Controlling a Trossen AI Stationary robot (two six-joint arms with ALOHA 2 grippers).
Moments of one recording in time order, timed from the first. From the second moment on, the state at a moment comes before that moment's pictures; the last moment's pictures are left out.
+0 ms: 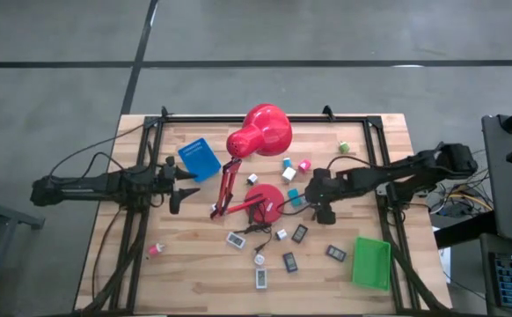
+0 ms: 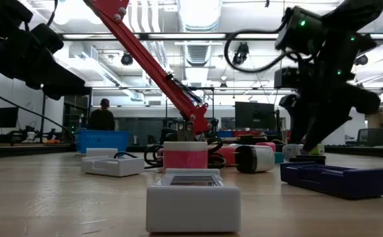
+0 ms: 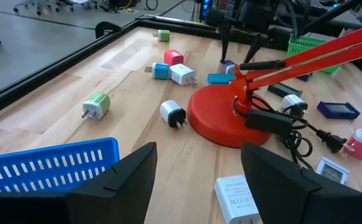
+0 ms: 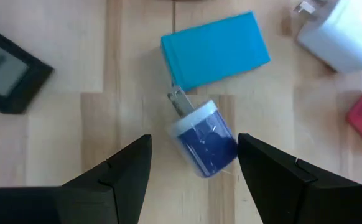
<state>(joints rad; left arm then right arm) 0.04 0.21 0.13 -0.25 -0.15 -0.14 0.03 1.40 0.63 -0.39 0.10 0.00</state>
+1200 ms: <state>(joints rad) 0.04 0.21 0.13 -0.25 -0.15 -0.13 0.02 1.49 0.67 -0.38 0.07 0.05</state>
